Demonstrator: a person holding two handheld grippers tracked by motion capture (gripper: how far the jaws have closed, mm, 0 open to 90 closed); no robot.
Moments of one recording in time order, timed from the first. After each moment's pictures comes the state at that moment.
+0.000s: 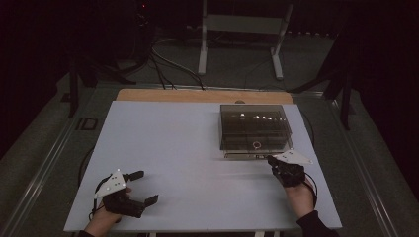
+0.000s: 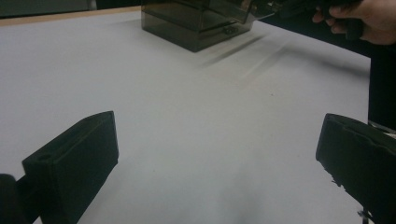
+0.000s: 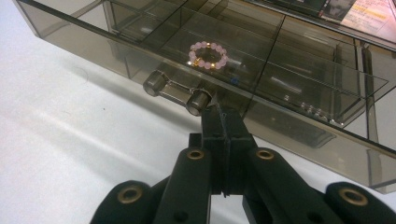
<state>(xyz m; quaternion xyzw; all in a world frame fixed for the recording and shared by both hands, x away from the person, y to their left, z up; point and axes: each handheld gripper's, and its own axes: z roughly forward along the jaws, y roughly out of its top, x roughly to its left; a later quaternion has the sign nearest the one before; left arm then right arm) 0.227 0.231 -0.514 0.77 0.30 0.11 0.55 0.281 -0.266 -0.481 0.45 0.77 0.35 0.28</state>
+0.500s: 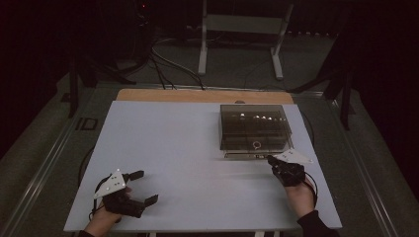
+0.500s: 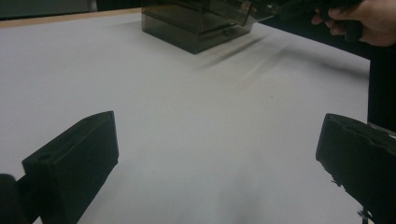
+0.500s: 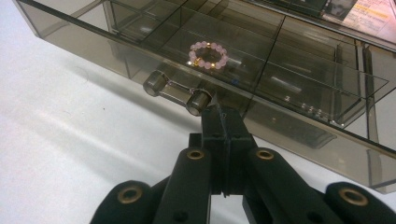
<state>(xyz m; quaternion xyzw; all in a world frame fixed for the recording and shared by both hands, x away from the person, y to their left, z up) 0.227 0.231 -0.514 0.77 0.30 0.11 0.55 0.282 -0.266 -0.481 0.45 0.77 0.35 0.28</state>
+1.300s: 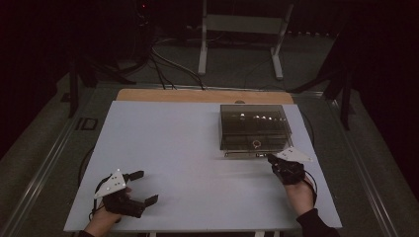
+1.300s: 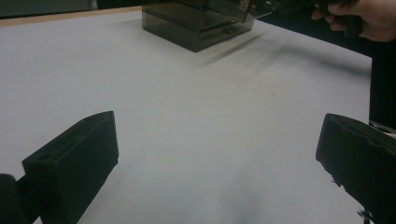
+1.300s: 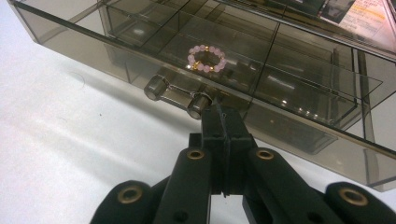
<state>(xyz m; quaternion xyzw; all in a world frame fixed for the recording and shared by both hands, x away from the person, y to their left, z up) 0.227 0.231 -0.514 0.77 0.30 0.11 0.55 0.286 -0.266 -0.479 0.45 0.77 0.35 0.28</state>
